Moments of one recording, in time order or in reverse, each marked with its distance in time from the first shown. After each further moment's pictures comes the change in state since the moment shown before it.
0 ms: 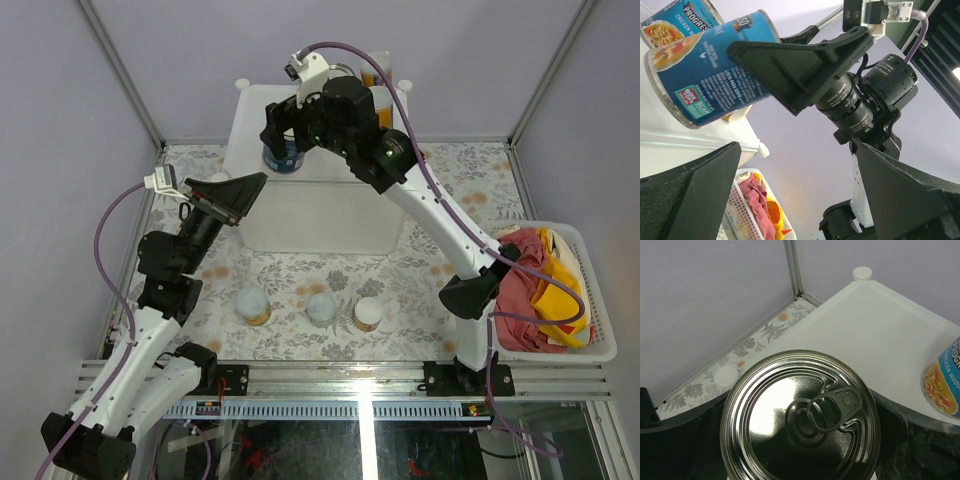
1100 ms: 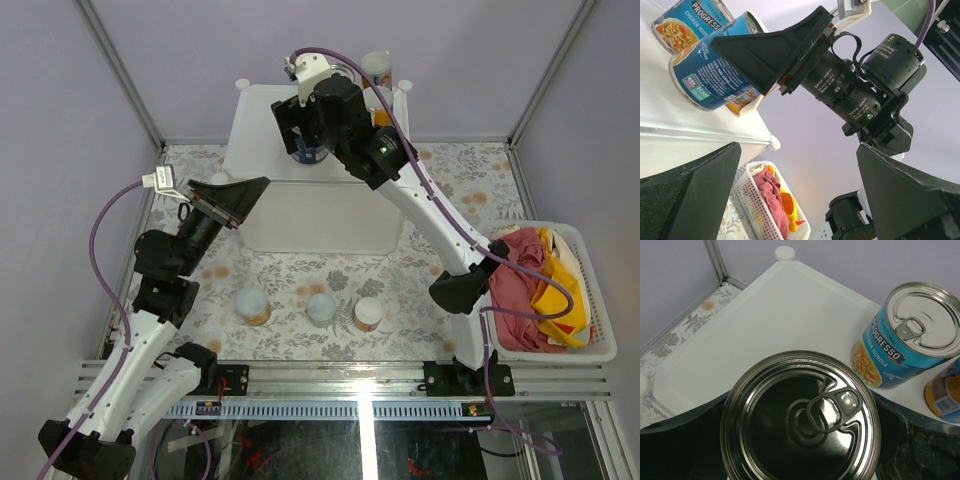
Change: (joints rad) left arm 0.000 -0.029 0.038 -0.108 0.023 0.087; right arm 0.011 0.078 0.125 -0.138 0.302 -0.134
